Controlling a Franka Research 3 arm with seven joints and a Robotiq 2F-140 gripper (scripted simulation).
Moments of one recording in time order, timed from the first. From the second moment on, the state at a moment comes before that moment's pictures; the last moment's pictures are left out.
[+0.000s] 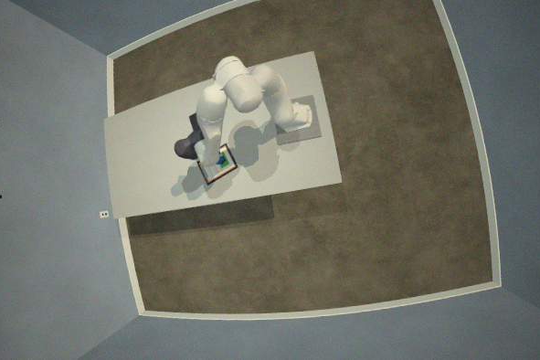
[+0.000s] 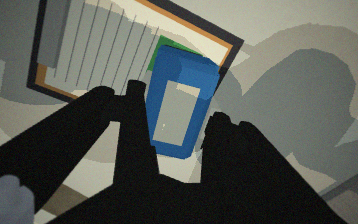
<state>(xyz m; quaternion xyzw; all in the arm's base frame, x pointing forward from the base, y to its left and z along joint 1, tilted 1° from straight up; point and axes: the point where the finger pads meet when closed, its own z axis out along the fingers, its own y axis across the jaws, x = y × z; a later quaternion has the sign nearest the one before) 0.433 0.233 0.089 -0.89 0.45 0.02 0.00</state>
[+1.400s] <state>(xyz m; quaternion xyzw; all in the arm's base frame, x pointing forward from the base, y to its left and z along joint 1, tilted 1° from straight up) 0.434 0.243 0.091 -0.85 0.52 0.01 0.00</state>
